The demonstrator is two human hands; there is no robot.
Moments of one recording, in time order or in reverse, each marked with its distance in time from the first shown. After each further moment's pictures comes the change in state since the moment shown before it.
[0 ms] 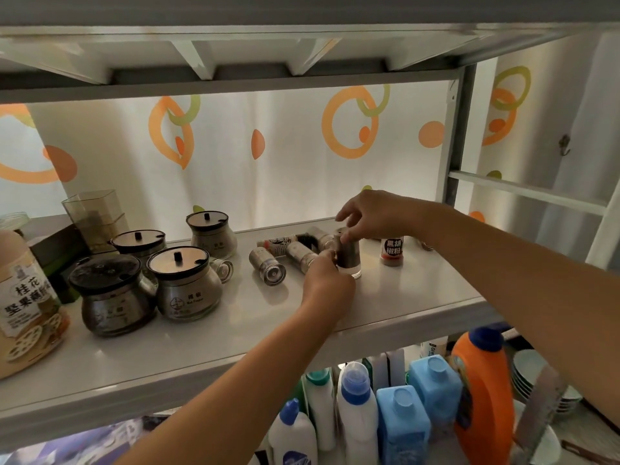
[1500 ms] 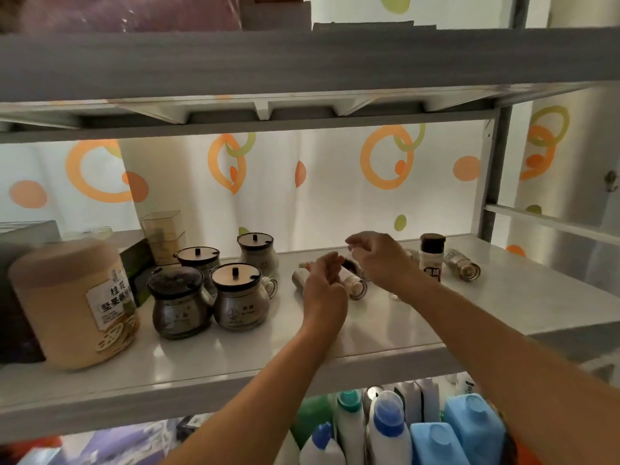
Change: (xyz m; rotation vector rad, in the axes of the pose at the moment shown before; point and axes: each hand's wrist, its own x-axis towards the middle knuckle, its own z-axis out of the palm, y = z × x) left_hand -0.021 0.006 -0.060 -0.248 0.181 0.137; right_hand 0.000 -0.047 0.063 0.426 0.365 0.028
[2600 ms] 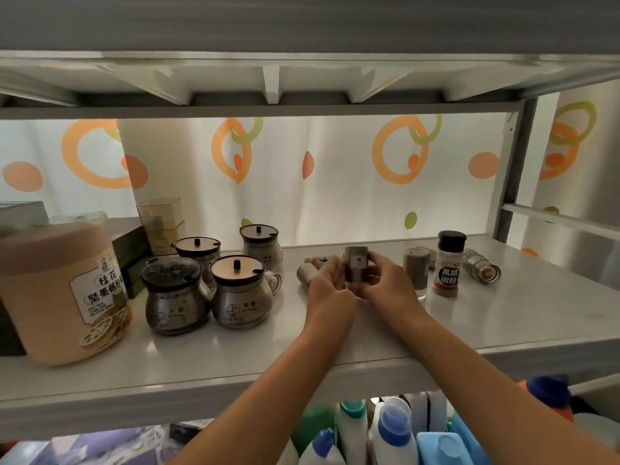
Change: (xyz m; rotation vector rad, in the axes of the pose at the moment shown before) left_hand 0.005 -0.014 -0.005 -0.216 -0.081 -0.110; right_hand -0.013 0.037 0.046 0.172 0.089 0.023
